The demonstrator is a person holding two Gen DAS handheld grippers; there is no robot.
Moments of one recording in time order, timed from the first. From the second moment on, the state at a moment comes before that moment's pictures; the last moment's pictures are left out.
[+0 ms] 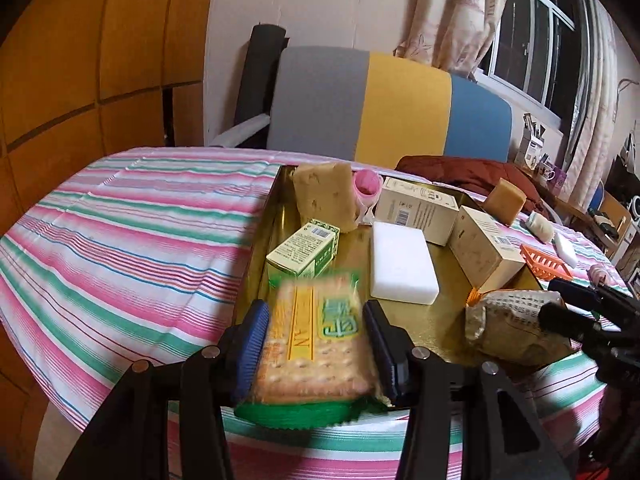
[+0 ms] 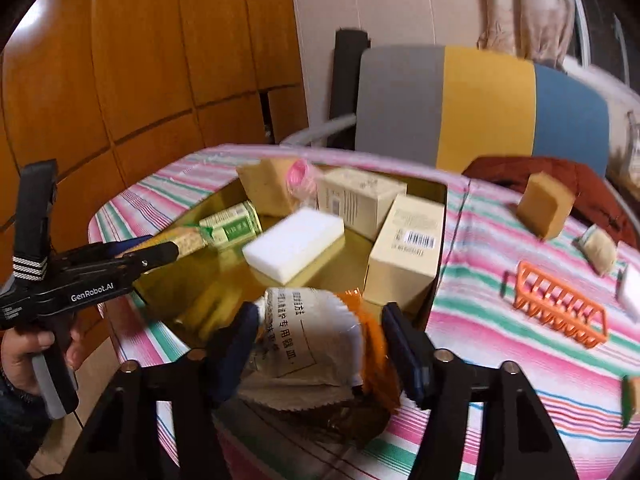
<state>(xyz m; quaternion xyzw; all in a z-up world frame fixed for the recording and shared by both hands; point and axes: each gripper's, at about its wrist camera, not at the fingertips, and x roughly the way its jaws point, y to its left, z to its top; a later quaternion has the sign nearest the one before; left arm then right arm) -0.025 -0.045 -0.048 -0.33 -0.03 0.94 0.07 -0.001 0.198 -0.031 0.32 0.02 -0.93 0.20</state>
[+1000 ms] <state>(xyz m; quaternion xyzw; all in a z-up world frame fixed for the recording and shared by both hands) -0.021 -0.036 -0.042 -0.33 -0.03 0.94 0.08 0.015 0.219 -0.040 0.31 0.02 -0.93 0.19</state>
